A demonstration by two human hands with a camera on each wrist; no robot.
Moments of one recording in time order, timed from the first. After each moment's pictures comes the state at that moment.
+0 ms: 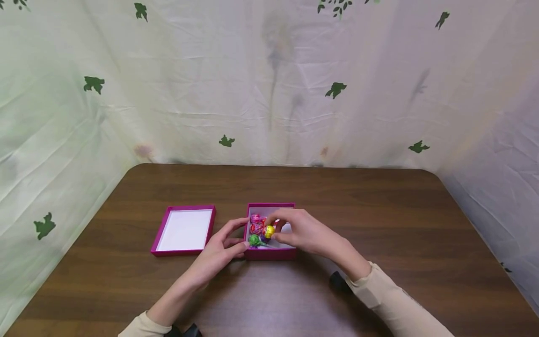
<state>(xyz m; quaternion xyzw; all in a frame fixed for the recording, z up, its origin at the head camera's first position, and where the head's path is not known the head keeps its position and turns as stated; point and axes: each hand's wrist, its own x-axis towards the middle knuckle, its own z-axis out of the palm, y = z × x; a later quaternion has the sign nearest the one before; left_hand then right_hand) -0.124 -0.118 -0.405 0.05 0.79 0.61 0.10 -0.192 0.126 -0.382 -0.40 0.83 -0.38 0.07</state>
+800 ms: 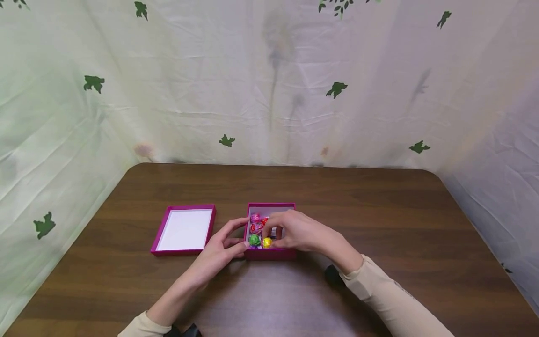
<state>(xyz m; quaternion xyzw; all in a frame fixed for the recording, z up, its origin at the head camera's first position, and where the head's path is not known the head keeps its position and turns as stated) -0.125 -0.119 -0.406 0.06 0.79 0.61 0.10 -0.204 0.113 -0.383 -0.46 0.84 -0.28 0.12</state>
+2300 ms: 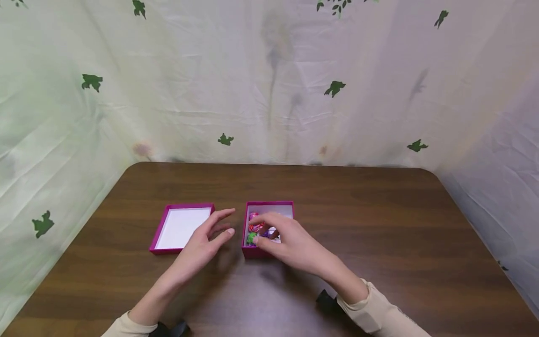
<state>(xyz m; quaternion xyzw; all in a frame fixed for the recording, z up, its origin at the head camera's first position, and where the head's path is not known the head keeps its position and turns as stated) -0.122 -0.137 -0.382 0.05 0.82 0.56 0.04 -0.147 0.101 -0.361 -0.35 0.81 -0.47 0.08</state>
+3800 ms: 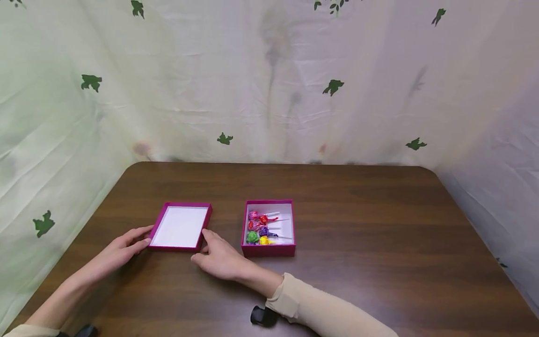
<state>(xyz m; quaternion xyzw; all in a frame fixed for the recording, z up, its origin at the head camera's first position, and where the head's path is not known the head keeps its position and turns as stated) -0.116 -0.323 -0.403 0.03 0.92 0.39 0.10 -0.137 -0.038 -0.409 -0.24 0.80 -0.51 0.23</state>
